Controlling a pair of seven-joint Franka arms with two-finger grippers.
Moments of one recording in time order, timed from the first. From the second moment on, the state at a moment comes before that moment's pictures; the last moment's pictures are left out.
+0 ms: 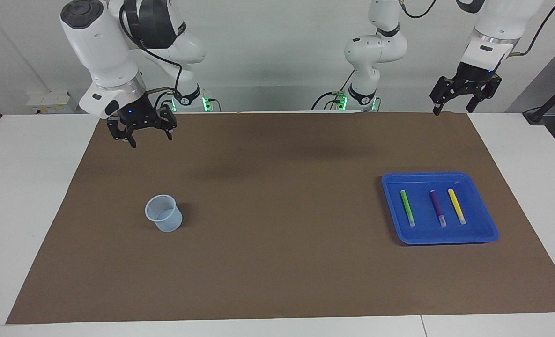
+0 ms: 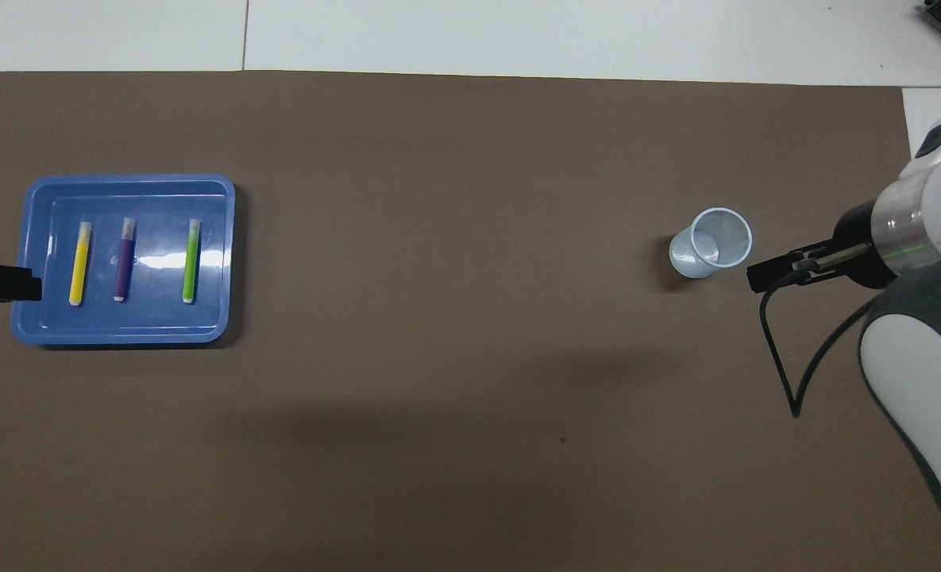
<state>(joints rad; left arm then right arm) 0.05 -0.20 -0.06 -1.77 0.01 1.67 0.00 -0.12 -0.03 0.21 -1.73 0.02 1.70 -0.15</state>
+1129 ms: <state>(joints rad) 0.03 -0.12 -0.08 -1.71 0.01 1.65 0.00 0.02 -0.03 0.08 -1.73 0.02 1.70 -0.14</state>
